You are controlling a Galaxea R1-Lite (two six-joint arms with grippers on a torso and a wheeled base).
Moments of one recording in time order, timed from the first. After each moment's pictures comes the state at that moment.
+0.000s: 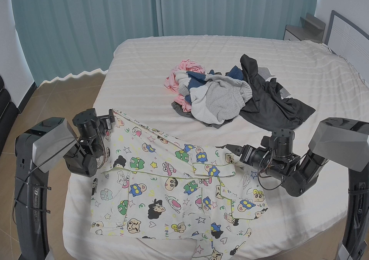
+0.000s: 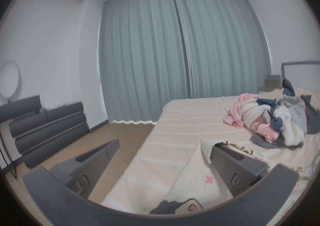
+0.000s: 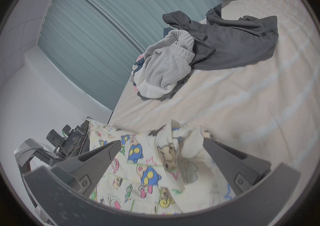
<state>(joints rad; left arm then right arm) -0.08 2.50 -1.21 -1.37 0.41 0.04 0.36 2.32 -0.83 -1.16 0.11 0.62</state>
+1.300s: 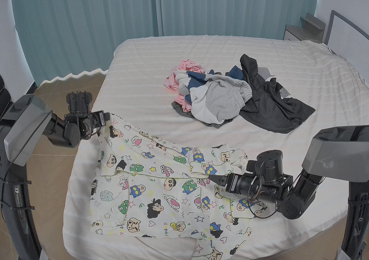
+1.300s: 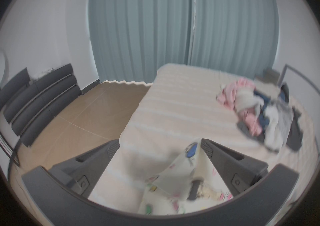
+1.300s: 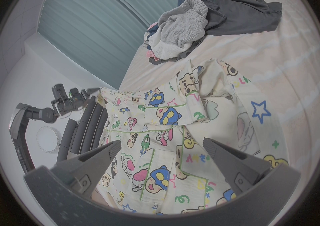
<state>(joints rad) -0.02 2.29 -1.35 -0.57 0.22 -0.18 0.54 2.27 -0.64 -1.15 0.09 0.64</state>
